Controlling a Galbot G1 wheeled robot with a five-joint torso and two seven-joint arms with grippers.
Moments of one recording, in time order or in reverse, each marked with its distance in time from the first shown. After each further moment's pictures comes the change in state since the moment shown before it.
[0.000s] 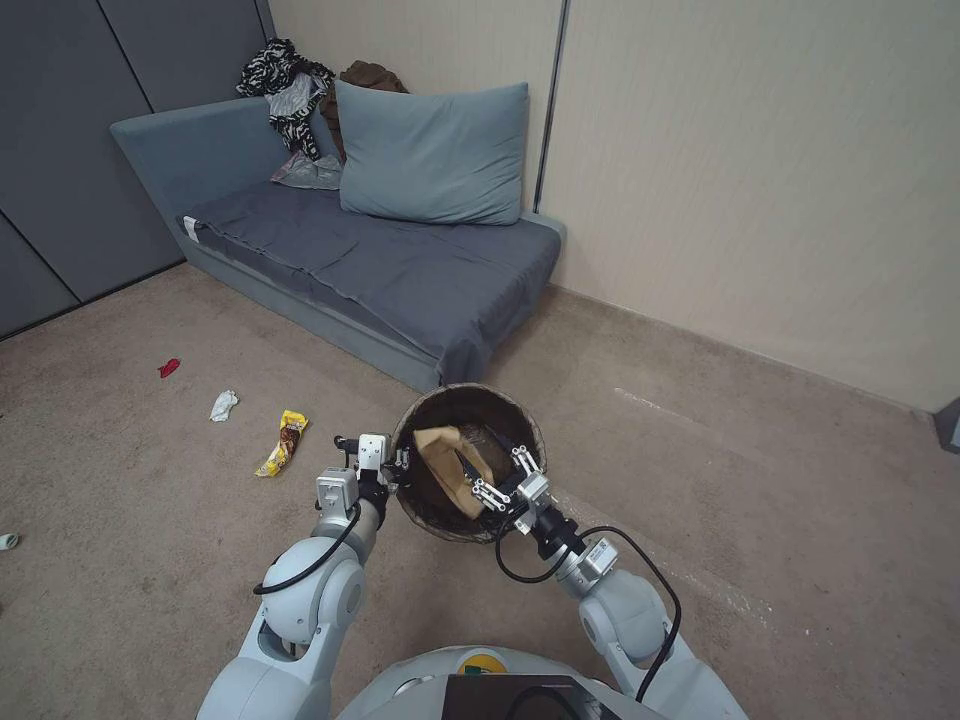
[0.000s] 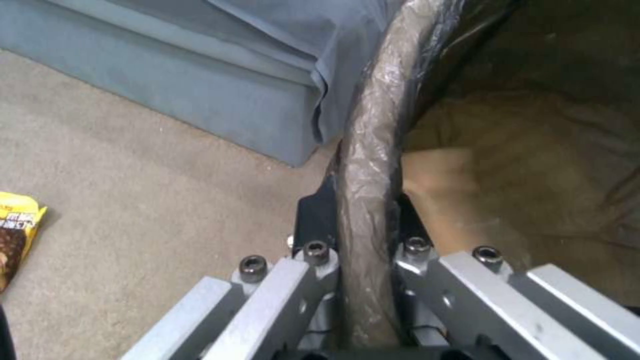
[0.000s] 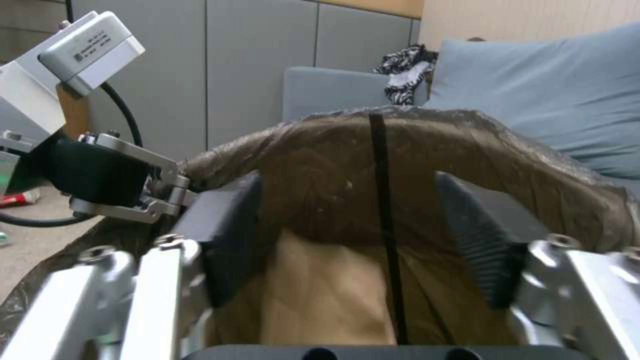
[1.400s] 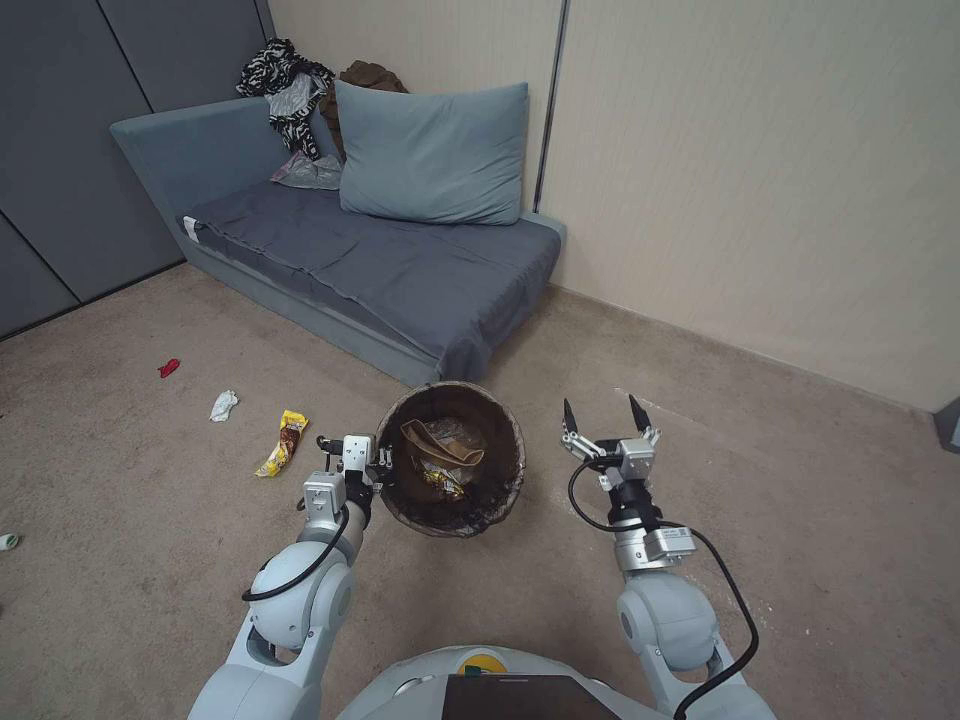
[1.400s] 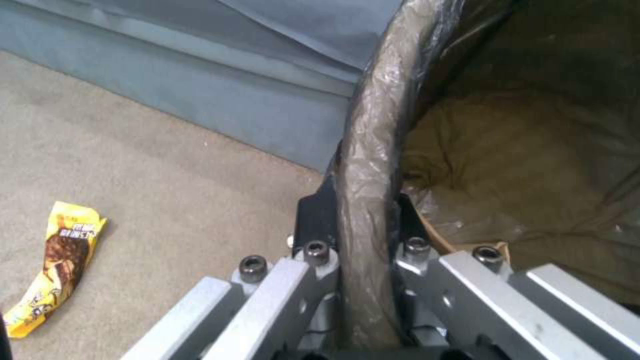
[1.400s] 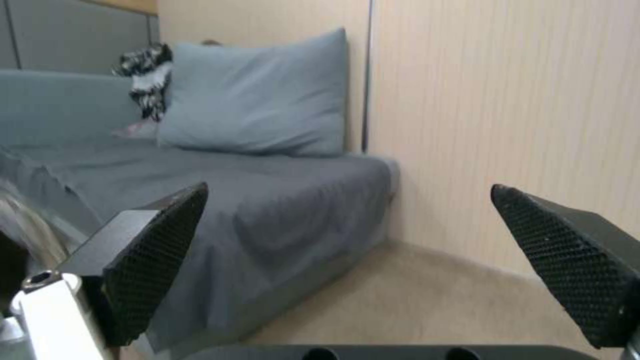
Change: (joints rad) left arm 0.021 0.005 -0.040 0.008 0.062 -0.050 0.005; right arm -0.094 0.096 0.192 0.205 -0.048 -0.091 0.421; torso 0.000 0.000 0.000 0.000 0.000
